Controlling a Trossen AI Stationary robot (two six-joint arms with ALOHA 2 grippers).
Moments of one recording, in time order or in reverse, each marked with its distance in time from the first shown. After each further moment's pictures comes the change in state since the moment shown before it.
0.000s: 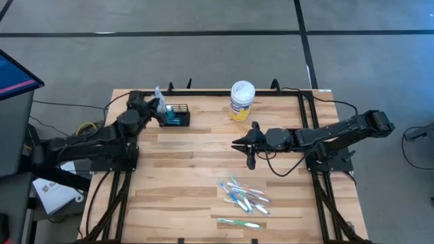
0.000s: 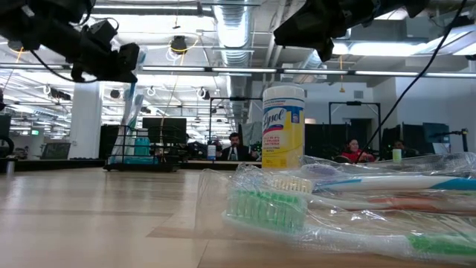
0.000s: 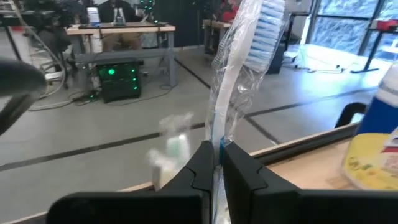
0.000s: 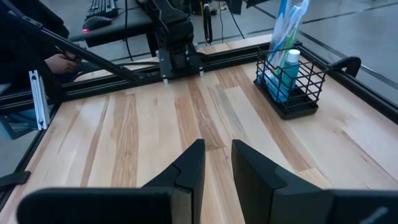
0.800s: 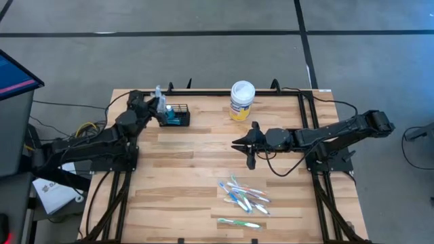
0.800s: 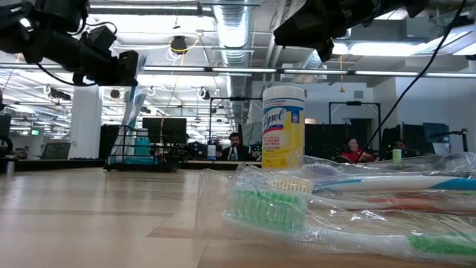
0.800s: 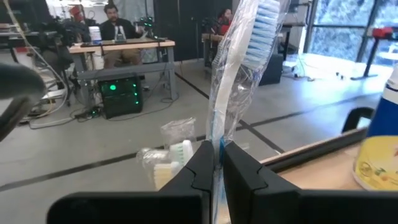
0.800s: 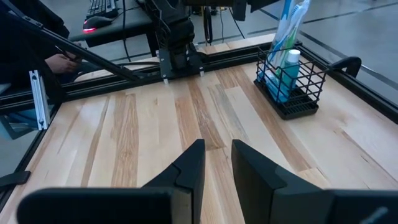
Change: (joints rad) left arm 0.064 0.008 -0.080 0.182 0.061 0.106; right arm -0.001 0.000 0.000 0.000 0.000 0.000
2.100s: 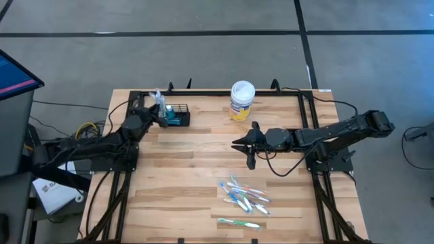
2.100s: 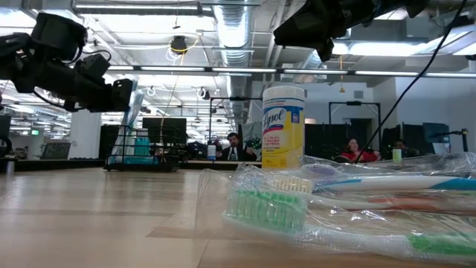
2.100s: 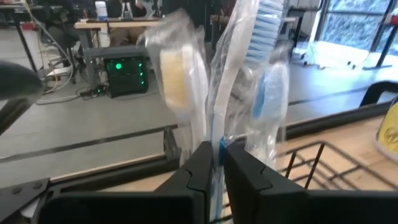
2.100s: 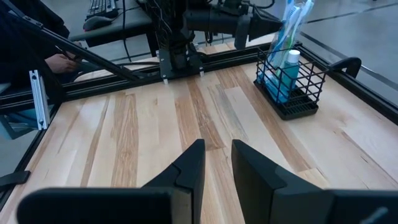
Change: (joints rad) left arm 0.042 0.121 -0.185 0.219 0.019 -0.085; right arm 0.000 0.000 0.000 0.000 0.000 0.000
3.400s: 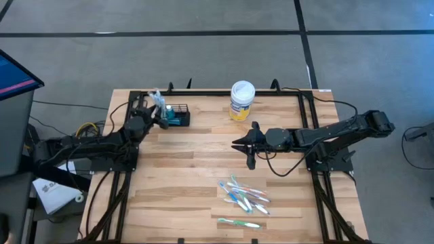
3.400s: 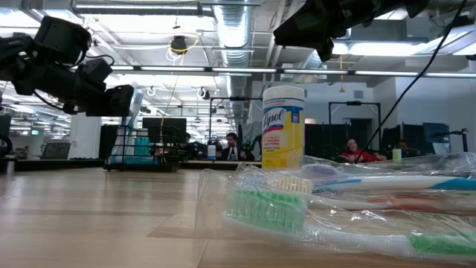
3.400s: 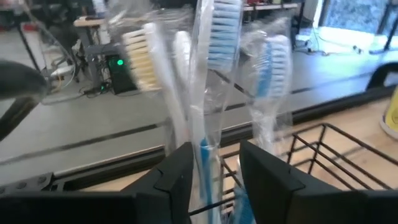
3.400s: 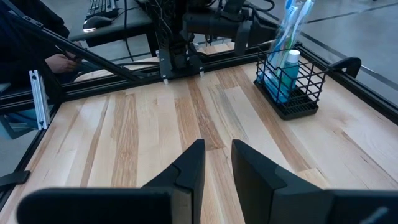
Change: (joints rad) left arm -0.037 0.045 0.000 -0.001 -0.030 0.016; right arm 0.000 0.000 0.000 0.000 0.000 0.000
